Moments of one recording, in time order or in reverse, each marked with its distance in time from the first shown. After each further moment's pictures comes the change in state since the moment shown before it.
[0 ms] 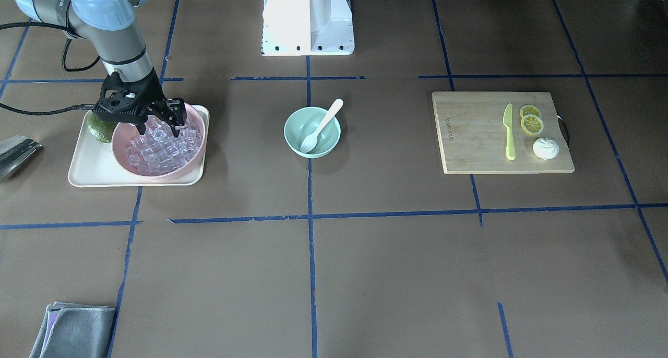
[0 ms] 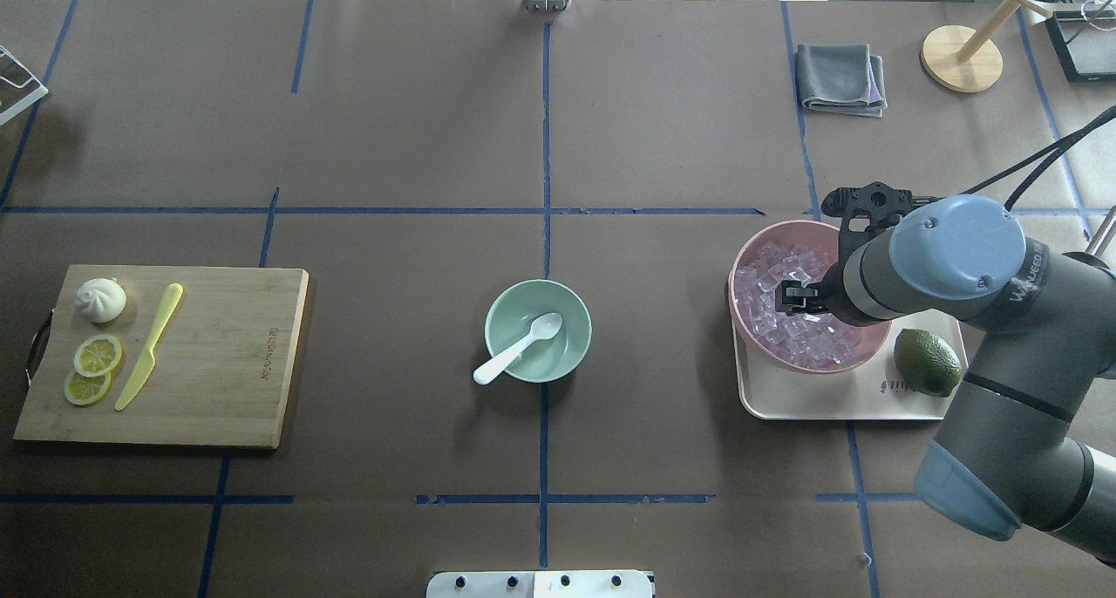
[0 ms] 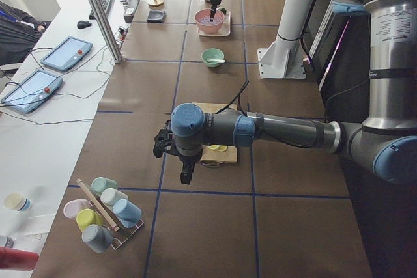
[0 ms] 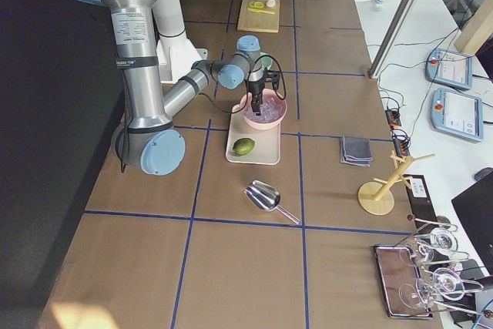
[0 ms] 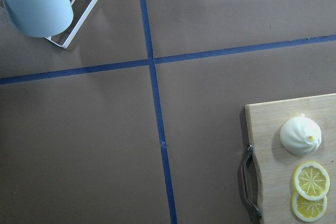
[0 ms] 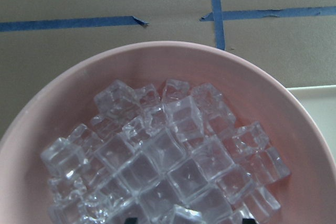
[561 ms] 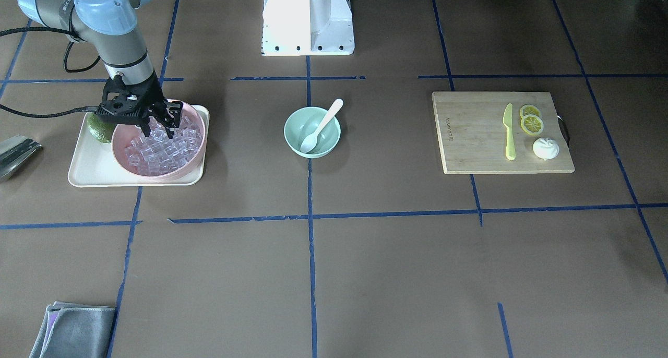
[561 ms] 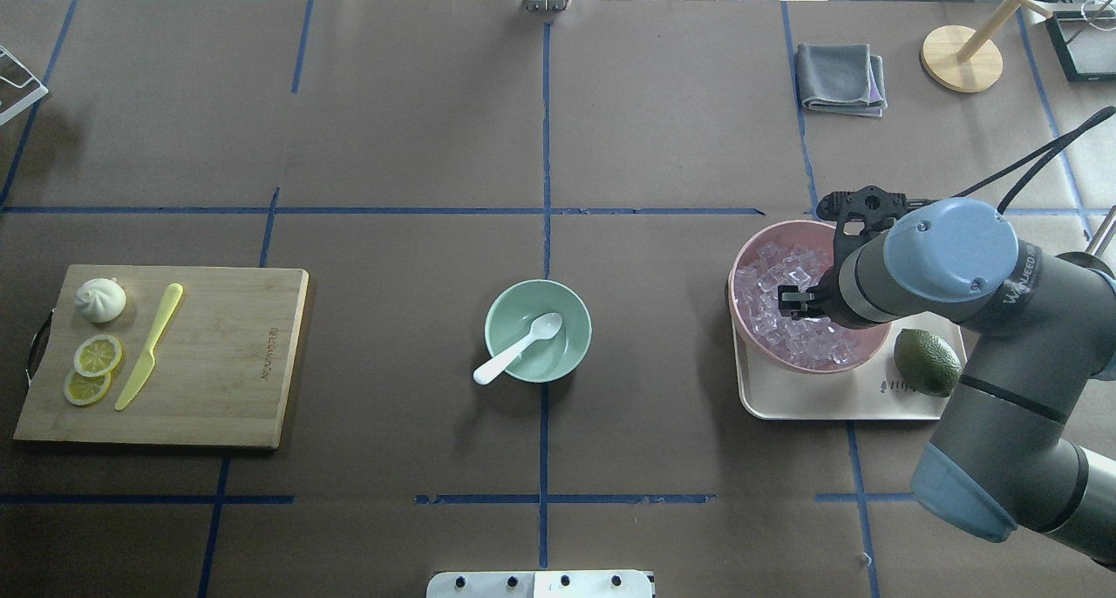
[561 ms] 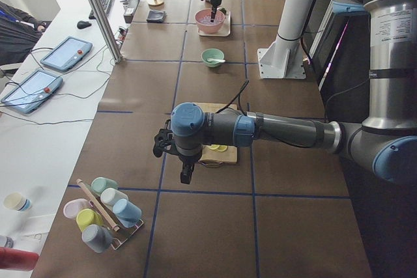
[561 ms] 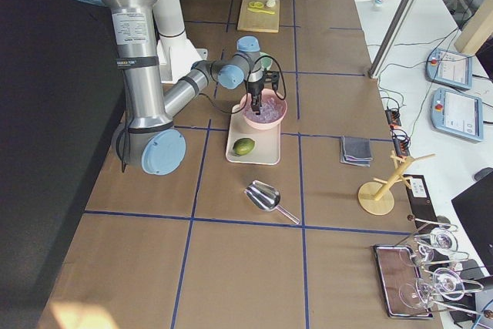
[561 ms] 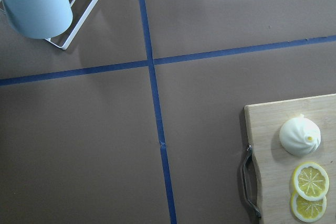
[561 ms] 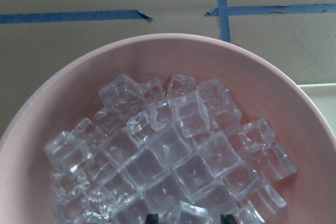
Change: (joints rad) left arm 0.000 0.000 -0.001 0.000 0.000 0.000; right arm -0.005 0.007 -0.002 -0.003 0.002 -0.007
